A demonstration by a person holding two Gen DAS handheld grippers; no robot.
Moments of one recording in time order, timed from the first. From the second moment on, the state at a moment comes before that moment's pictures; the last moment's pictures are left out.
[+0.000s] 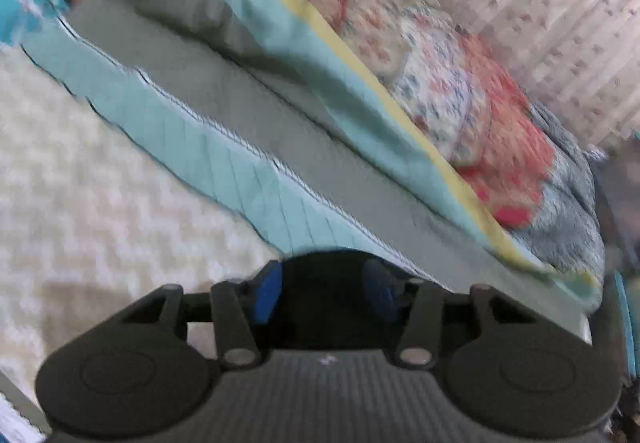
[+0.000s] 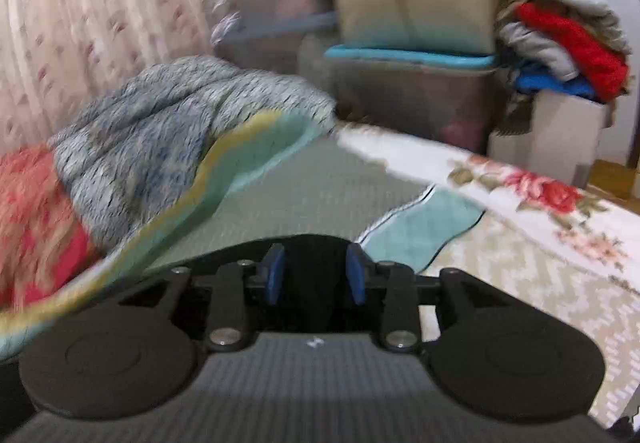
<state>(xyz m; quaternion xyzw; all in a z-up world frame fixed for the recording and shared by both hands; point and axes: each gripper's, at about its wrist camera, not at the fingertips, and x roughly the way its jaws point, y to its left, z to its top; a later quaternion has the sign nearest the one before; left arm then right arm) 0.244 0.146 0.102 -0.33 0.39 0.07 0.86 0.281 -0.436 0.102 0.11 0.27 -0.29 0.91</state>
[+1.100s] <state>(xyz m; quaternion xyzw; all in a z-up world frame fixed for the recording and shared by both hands) 0.016 0.130 0.084 -0.21 0.38 0.10 0.90 0.101 -0.192 0.036 0.17 0.46 0.07 0.87</state>
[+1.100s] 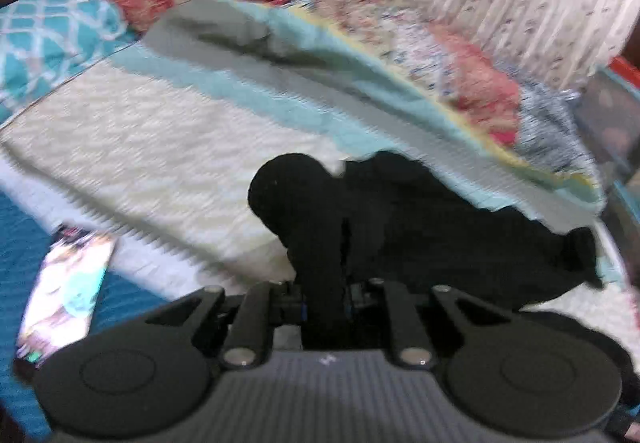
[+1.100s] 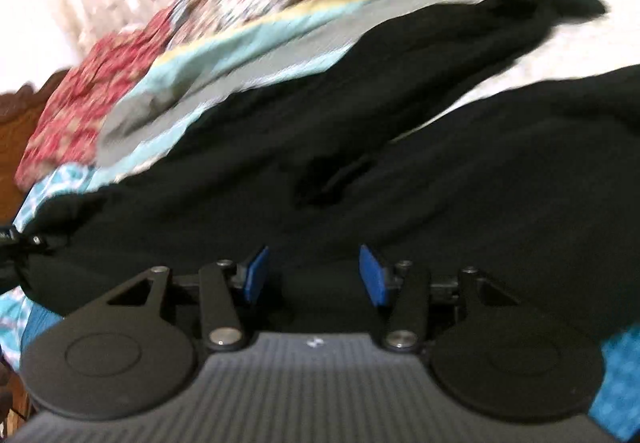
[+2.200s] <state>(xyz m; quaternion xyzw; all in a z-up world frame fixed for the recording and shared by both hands) 0.007 0.167 0.011 -0.37 0.48 0.11 0.79 -0.011 -0.498 0.072 0.31 0.24 -0.30 0.87</state>
